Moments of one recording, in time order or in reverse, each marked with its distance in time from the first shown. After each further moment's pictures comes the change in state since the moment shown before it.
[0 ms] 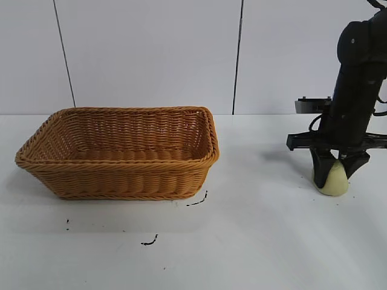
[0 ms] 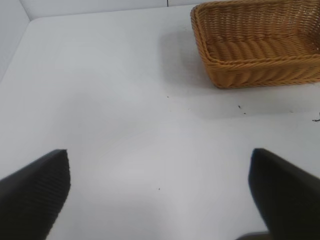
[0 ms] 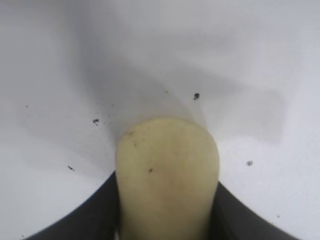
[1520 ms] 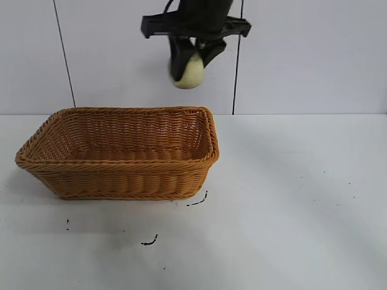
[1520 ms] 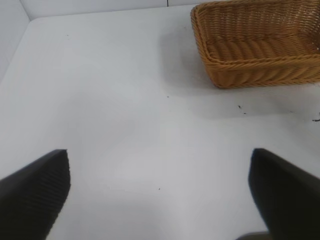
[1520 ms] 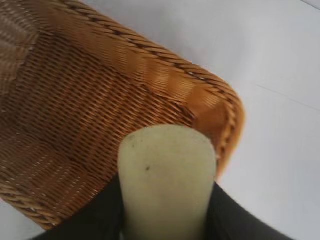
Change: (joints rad) left arm 0.000 0.000 0.000 0.000 0.000 0.000; right arm 0.492 0.058 -0.650 0.038 0.184 -0.031
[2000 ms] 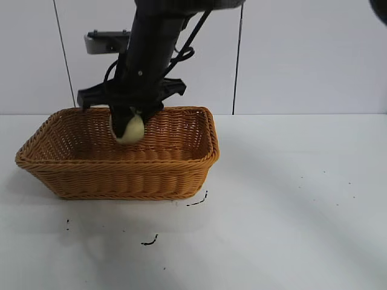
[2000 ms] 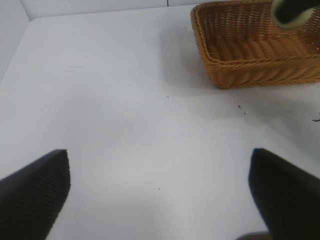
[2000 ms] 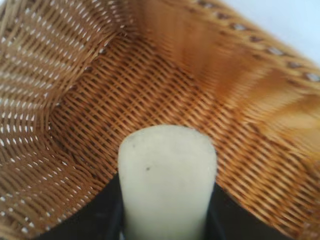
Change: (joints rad) left arm 0.000 0.000 0.000 0.000 0.000 0.000; right arm 0.112 0.201 0.000 0.019 -0.191 0.000
